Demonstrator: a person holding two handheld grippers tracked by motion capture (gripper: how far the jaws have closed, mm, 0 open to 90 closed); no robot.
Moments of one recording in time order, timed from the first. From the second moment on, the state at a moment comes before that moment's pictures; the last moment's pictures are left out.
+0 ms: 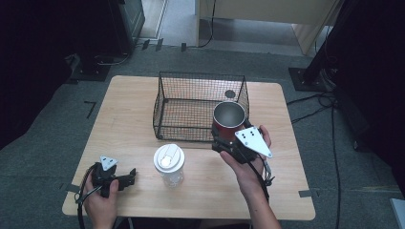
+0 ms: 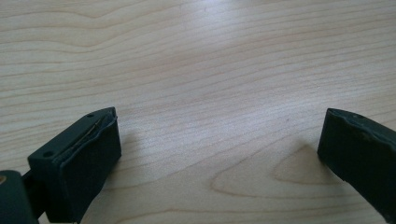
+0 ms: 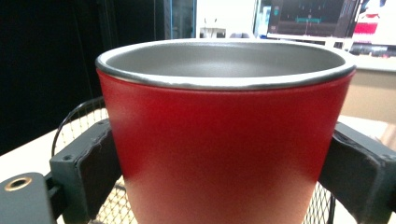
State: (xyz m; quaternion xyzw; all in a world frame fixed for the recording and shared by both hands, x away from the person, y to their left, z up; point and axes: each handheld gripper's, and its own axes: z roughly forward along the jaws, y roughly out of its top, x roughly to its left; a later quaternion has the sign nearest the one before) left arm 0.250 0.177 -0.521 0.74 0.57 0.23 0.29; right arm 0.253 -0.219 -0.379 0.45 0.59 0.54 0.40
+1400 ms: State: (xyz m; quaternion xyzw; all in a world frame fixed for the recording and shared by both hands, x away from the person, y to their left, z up) left arm 0.250 0.177 -0.521 0.74 0.56 0.23 0.29; right arm 0.350 -0.215 -0.373 0.46 0.59 0.53 0.39
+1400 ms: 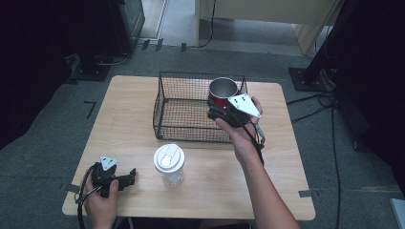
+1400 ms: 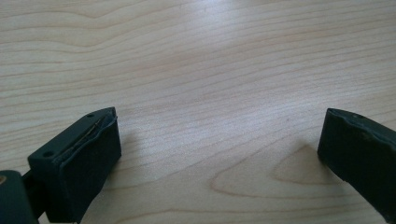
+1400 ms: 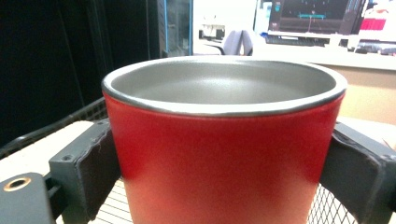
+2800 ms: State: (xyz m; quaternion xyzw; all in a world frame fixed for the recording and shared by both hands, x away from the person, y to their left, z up) left arm 0.250 0.177 -0.521 0.74 0.56 0.23 0.29; right arm 0.447 -0.197 -0.429 0.56 0.60 0.43 0.37
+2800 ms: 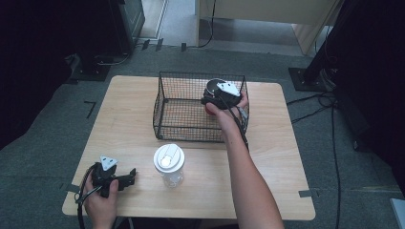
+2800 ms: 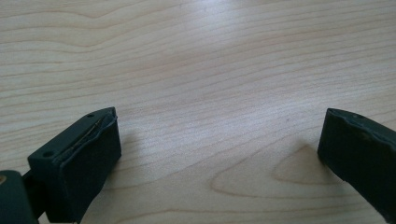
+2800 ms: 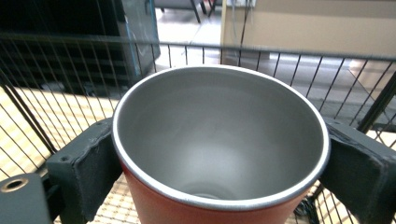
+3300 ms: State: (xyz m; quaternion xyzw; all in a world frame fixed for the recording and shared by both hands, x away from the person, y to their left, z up) left arm 0.250 0.177 -0.521 0.74 0.56 0.23 0.29; right arm 0.450 -0.199 -0.438 0.58 0.62 0.40 0.35
